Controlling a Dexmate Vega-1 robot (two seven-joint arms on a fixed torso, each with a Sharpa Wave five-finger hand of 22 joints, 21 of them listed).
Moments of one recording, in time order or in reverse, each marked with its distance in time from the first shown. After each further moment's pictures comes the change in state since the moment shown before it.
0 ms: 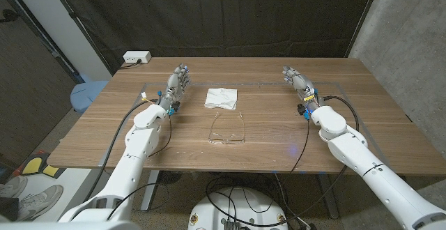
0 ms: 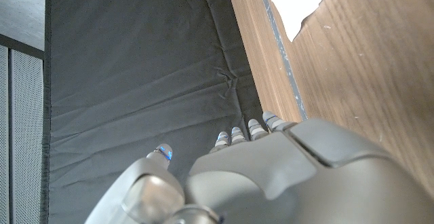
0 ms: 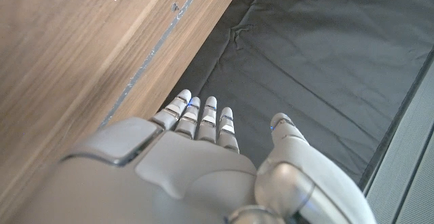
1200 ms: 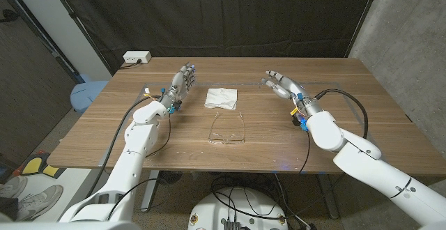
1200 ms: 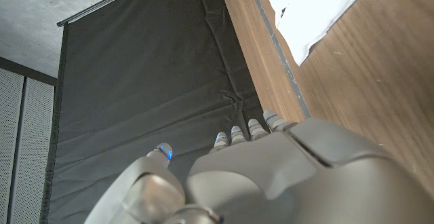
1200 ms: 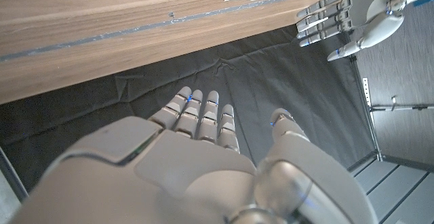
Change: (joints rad) left arm -0.037 -0.011 -0.019 0.015 0.062 0.033 -0.134; left_hand 0.023 0.003 -0.001 -0.010 0.000 -0.002 -0.030 0.018 0.000 0.000 0.025 0.026 0.000 -0.007 0.018 0.015 -0.005 0.013 0.060 0.030 -0.005; right arm -0.138 -0.254 -0.131 -0.522 -0.463 -0.409 -0.121; right_hand 0.028 0.017 0.004 -0.012 -0.001 0.034 -0.013 0.000 0.000 0.053 -0.025 0.000 0.000 0.061 -0.026 0.000 0.005 0.022 0.014 0.010 0.000
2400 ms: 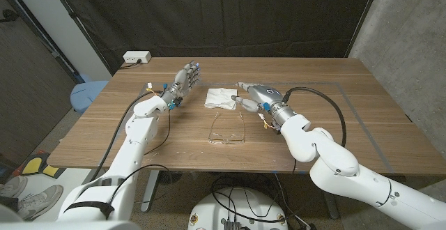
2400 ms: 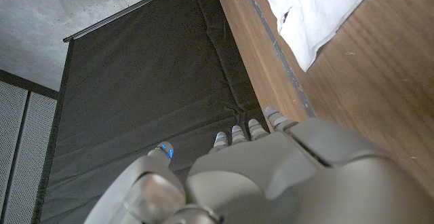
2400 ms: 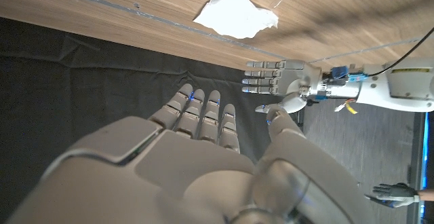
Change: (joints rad) left arm -0.099 0.003 0.004 0.134 0.028 -0.029 -0.094; left_hand 0.008 0.008 0.000 0.000 0.000 0.000 0.000 0.000 0.000 -0.002 0.019 0.005 0.001 -0.004 0.014 0.007 0.000 0.016 0.026 0.004 -0.004; right arm 0.207 -0.024 -0.406 -0.181 -0.541 -0.336 0.297; right_hand 0.036 0.032 0.021 -0.015 0.000 0.018 -0.025 -0.005 0.005 0.035 -0.040 0.000 0.000 0.038 -0.045 0.000 0.002 0.030 -0.006 0.012 0.005
